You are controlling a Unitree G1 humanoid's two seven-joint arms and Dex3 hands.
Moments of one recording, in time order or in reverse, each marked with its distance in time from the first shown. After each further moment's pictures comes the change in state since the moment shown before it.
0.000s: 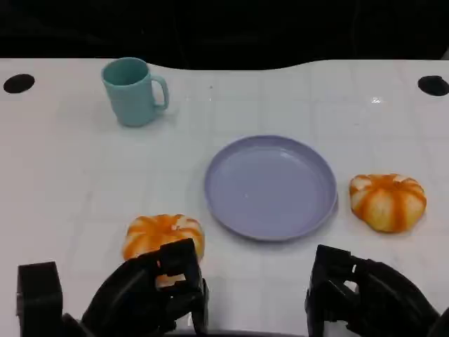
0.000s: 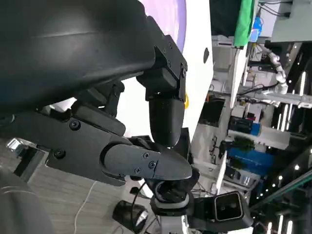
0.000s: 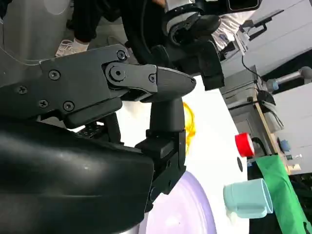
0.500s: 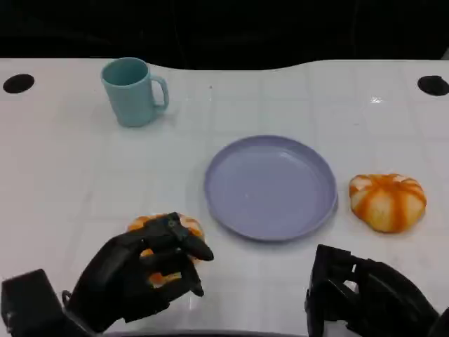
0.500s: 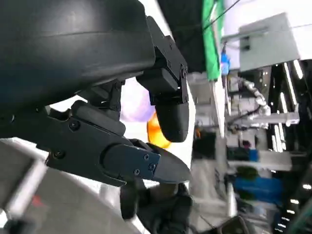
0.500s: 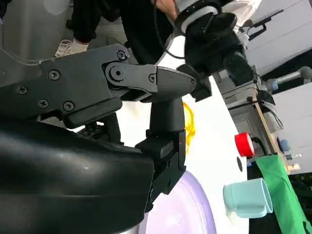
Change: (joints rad) left arm 0.001 0.003 0.041 -0.059 0.172 -0.258 0.155; right arm -0.001 0.000 0.000 0.002 0.001 -0.001 0.000
